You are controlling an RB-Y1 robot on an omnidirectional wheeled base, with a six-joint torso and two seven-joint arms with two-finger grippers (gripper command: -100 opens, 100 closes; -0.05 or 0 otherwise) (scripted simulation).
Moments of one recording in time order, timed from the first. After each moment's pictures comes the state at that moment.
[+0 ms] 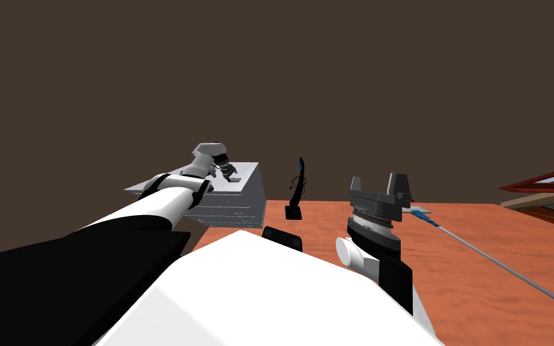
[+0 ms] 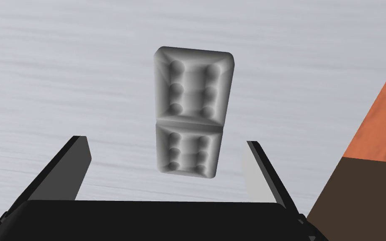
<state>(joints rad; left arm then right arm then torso) -0.80 1.05 0.06 -0.98 0.80 1.90 -0.07 0.48 -0.03 0.03 -2.40 0.00 -0.45 -0.06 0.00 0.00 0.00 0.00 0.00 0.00</state>
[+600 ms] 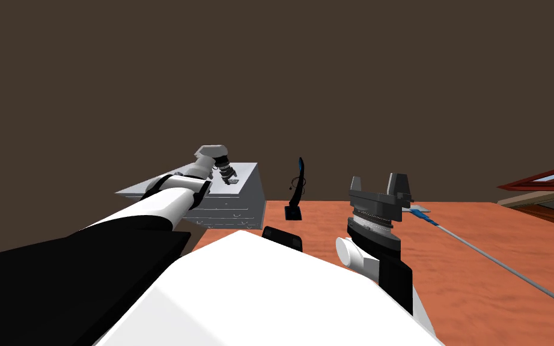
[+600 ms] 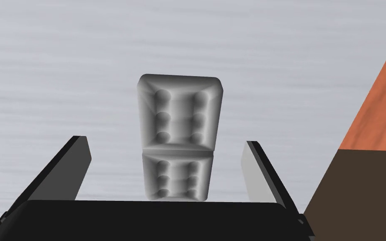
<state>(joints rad) -0.79 1.04 0.04 -0.96 0.80 1.97 -0.07 0.48 -0.03 0.03 -2.40 0.00 -0.45 -0.06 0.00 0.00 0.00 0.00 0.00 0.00</state>
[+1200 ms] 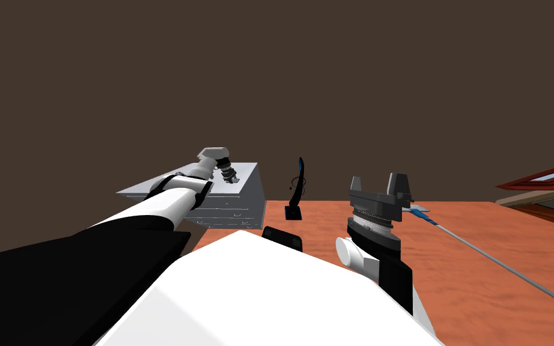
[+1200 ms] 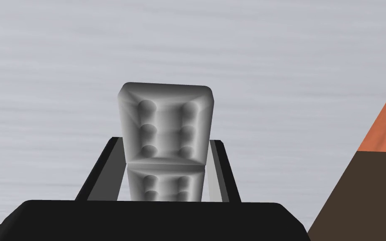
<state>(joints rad) -0.79 1.02 0.03 -0.92 0.78 1.93 -0.09 0.48 -0.03 0.03 -2.40 0.00 -0.45 -0.06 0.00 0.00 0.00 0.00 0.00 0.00</state>
